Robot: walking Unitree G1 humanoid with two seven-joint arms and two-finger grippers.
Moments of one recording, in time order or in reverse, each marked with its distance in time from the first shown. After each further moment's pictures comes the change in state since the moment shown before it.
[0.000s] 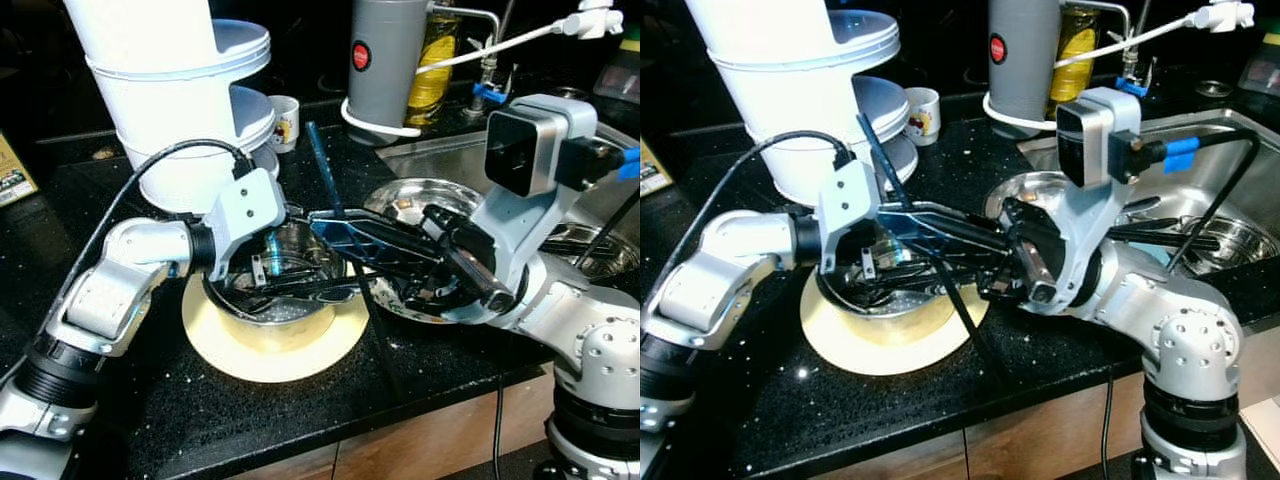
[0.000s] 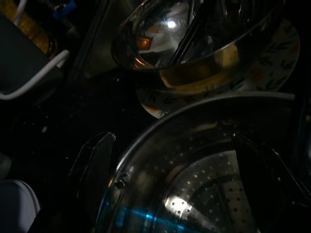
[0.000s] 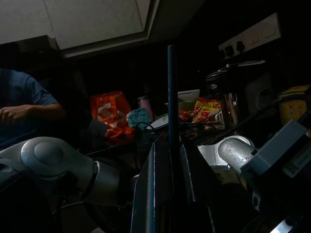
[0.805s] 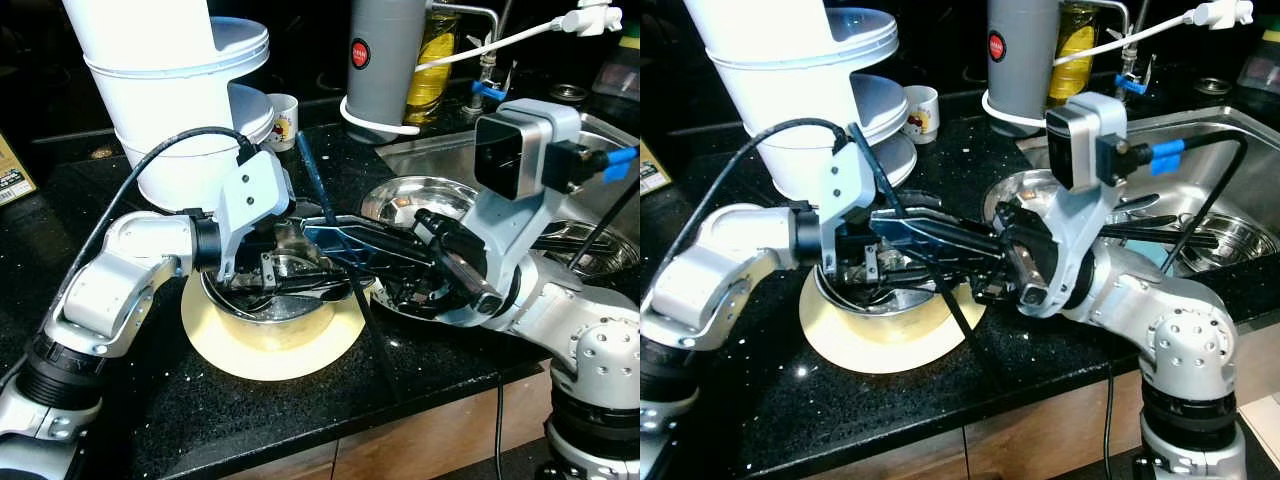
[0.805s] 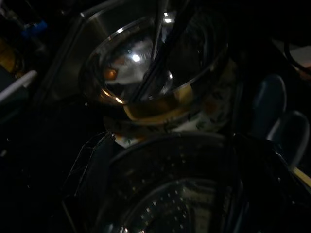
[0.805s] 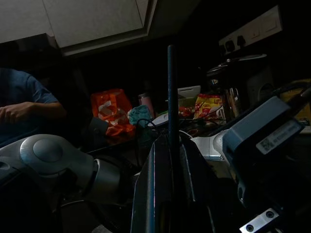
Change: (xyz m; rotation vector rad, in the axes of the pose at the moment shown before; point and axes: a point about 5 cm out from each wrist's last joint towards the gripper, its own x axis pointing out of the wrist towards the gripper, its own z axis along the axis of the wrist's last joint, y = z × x) left arm 0.000 -0.011 0.016 -0.095 -0.083 -0.095; right arm 0.001 -0.001 -0.005 0.019 0.016 -0.006
